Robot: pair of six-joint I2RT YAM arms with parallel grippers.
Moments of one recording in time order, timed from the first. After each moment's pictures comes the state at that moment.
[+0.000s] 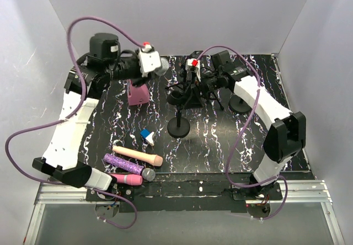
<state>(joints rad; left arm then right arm) -0.42 1.45 2.00 -0.91 0.63 0.80 0.47 1.72 1.58 -0.73 -1.03 -0.49</state>
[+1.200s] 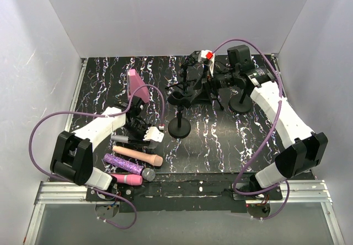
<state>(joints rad) -0.42 1.45 0.97 -1.04 0.45 1.47 0.43 1.51 1.58 -0.75 -1.00 -0.36</state>
